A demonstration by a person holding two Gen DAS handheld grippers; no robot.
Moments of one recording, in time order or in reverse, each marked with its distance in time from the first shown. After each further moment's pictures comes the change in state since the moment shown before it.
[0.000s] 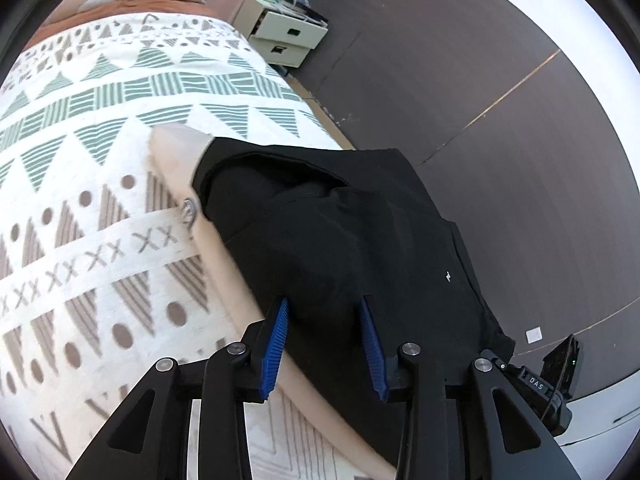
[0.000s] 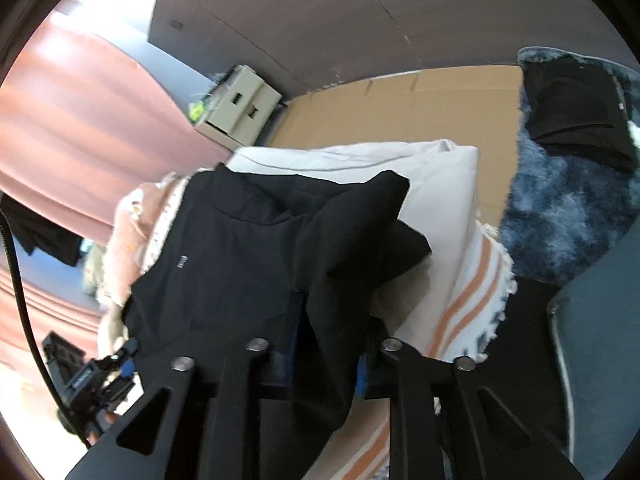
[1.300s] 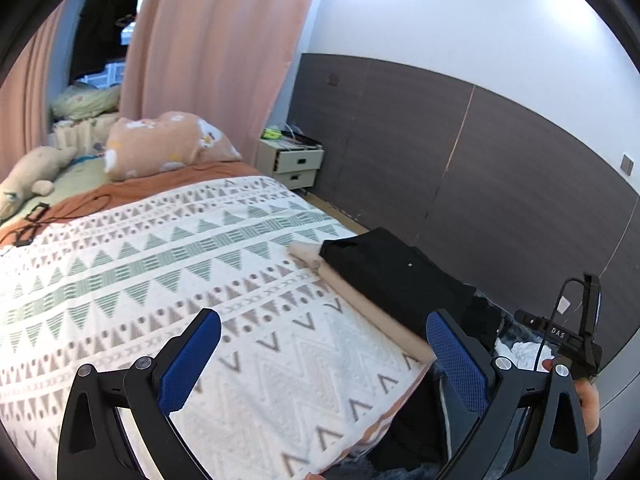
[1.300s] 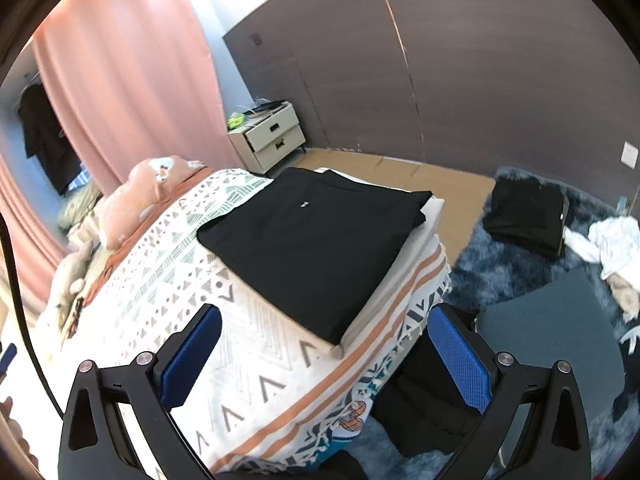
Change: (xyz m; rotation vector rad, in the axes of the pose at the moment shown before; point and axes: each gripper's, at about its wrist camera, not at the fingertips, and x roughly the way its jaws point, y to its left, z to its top) left arm -0.387 0.005 -0.169 0.295 -0.405 0.161; right arm -0.208 0.144 -0.183 -0.346 -0.263 -0.171
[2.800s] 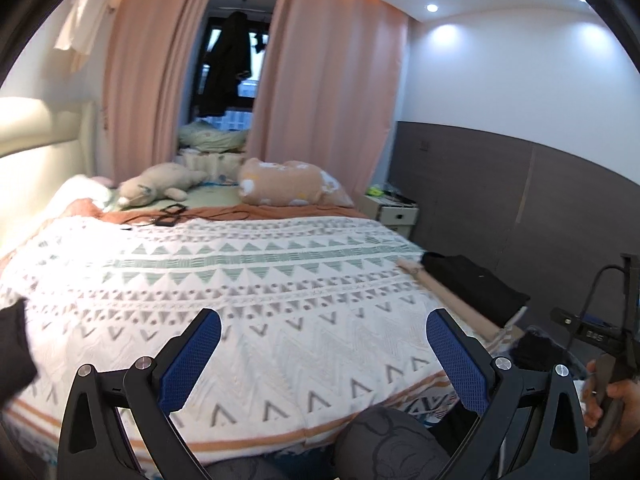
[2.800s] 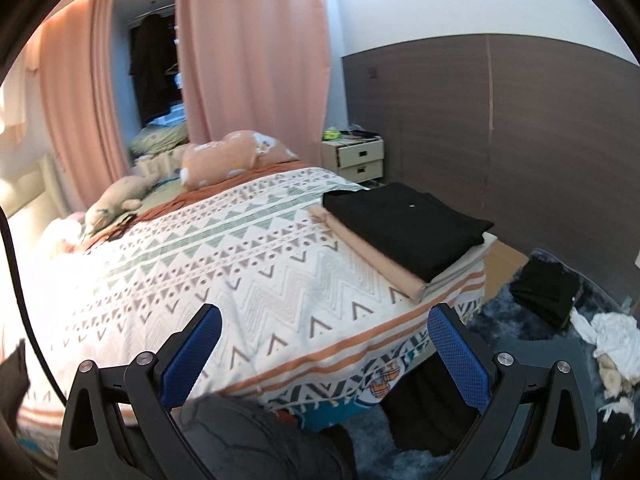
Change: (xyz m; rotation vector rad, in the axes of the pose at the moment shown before) left arm -0.221 0.037 -0.182 -0.095 -0.265 0.376; right arm -0.152 0.124 -0.158 -0.380 -0.124 0.132
